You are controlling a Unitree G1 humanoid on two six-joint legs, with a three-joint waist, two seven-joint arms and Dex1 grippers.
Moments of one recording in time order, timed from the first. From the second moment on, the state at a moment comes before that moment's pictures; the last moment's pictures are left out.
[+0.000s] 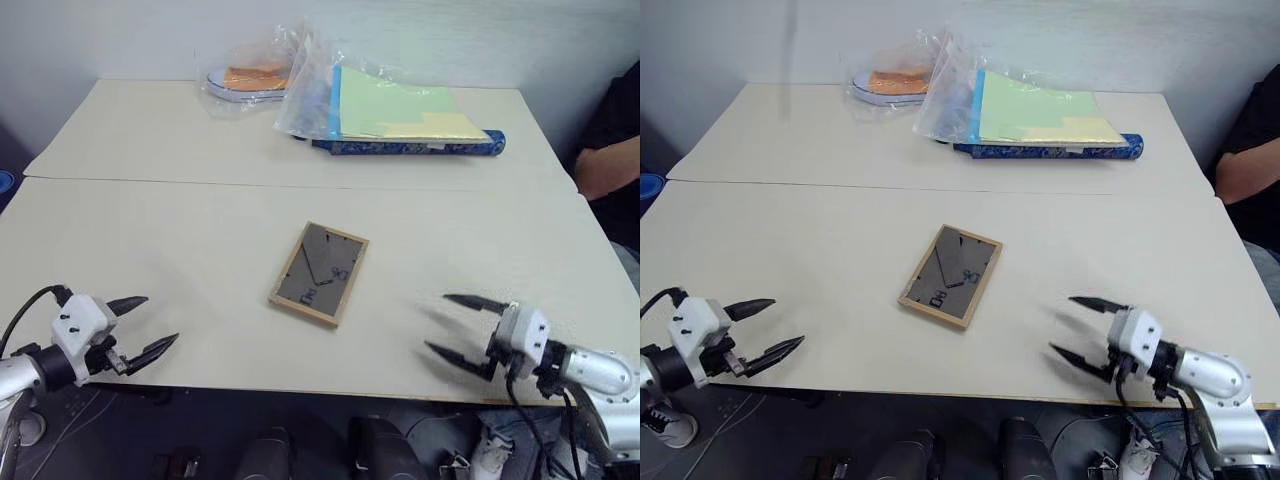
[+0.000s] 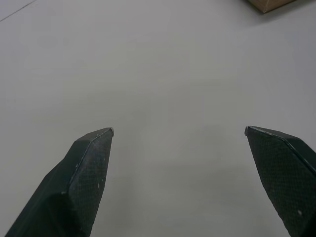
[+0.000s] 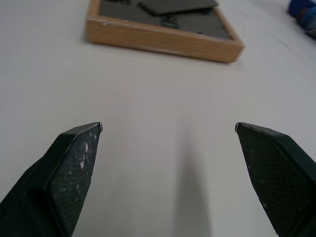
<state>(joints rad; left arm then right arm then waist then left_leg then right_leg) 0.30 0.80 0.47 -0.14 -0.39 0.11 -0.88 0.12 -0.70 -0.12 -0.05 0.34 -0.29 1.07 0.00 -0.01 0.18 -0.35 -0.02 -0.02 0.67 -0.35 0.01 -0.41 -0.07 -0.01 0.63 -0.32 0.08</state>
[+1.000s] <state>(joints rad) -0.41 0.54 -0.14 0.02 -0.18 0.39 -0.78 -0.27 -0.50 0.15 0.04 0.14 -0.02 0.87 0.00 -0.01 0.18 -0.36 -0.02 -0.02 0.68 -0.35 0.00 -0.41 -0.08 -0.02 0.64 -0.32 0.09</state>
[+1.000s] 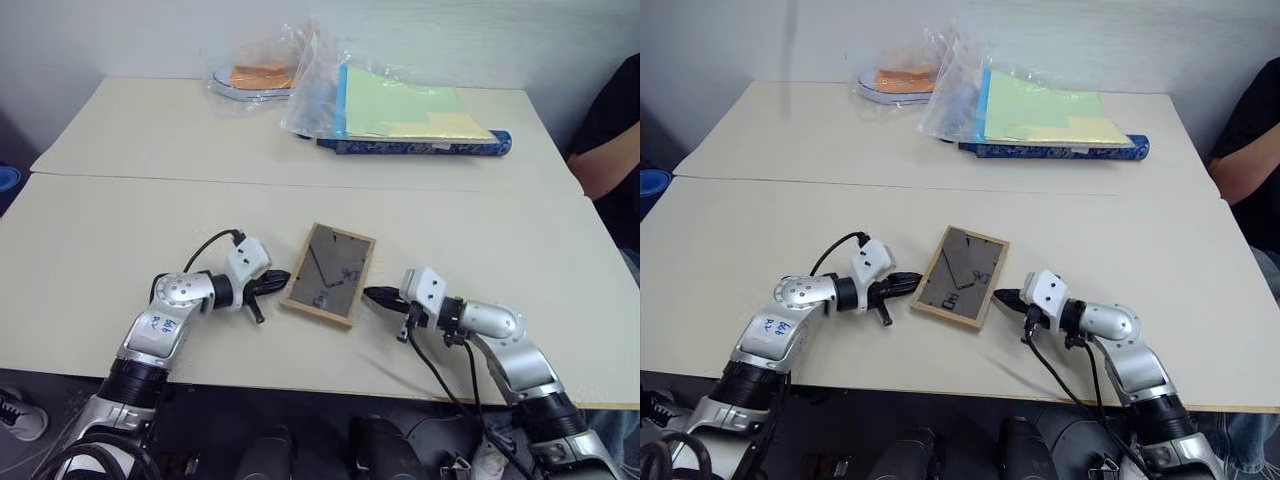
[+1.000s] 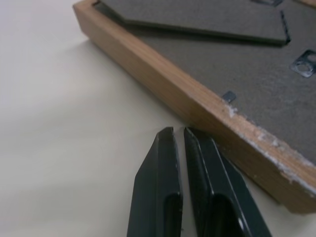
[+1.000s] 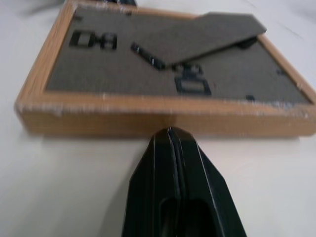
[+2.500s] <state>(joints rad) -0.71 0.47 0.08 0.22 -1.09 1.59 -0.30 -0.27 -0.60 0.19 -0.12 0.13 0.18 0.95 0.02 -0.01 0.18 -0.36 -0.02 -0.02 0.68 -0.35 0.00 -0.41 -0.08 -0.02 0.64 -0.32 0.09</state>
